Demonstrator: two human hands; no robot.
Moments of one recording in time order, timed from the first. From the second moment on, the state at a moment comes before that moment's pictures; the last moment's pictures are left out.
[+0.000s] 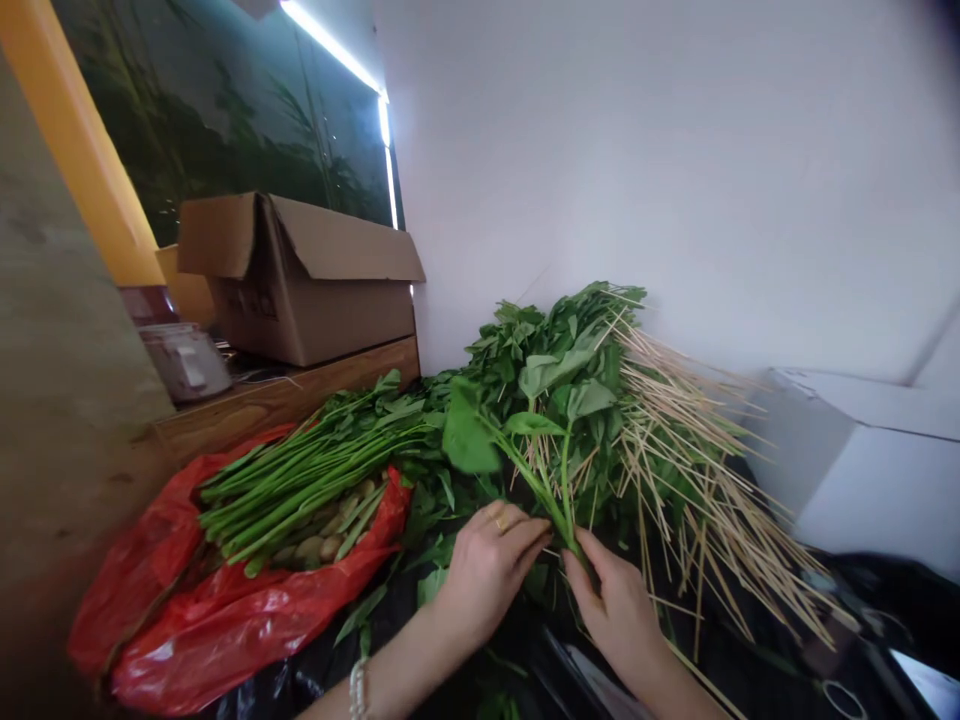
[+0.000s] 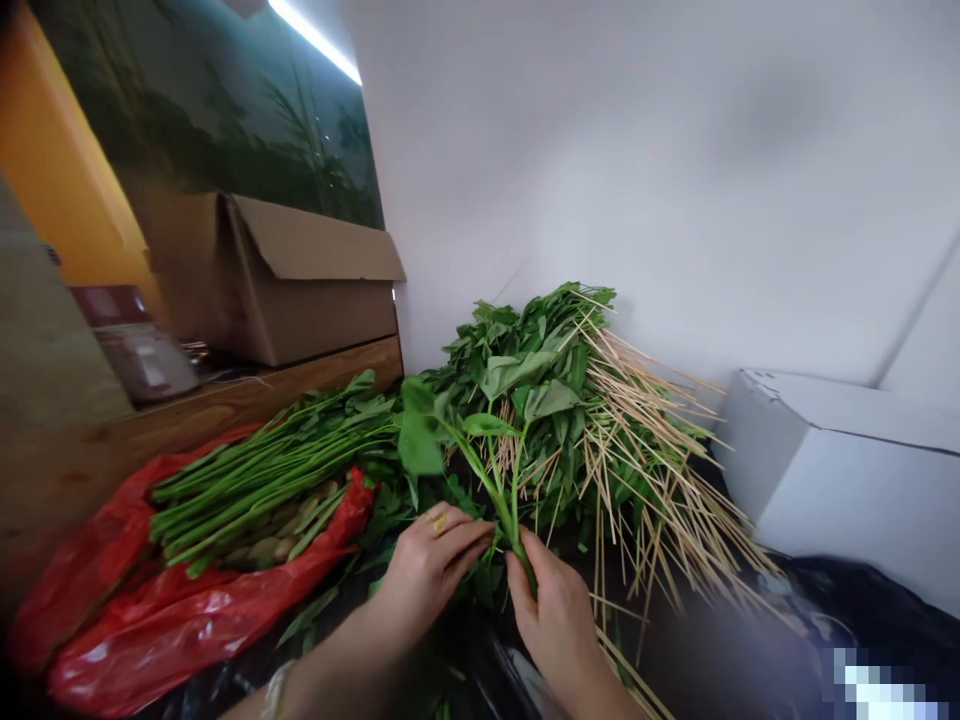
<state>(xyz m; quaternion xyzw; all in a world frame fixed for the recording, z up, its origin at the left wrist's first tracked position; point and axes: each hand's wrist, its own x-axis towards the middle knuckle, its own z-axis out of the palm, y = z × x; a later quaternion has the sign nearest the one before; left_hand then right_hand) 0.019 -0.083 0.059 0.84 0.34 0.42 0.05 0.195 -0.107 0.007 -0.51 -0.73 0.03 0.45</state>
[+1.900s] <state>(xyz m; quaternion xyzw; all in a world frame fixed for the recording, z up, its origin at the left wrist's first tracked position) -0.040 -0.001 0.121 0.92 0.18 0.09 -0.34 0.196 -0.110 0.014 -0.54 -0.68 0.19 0.46</state>
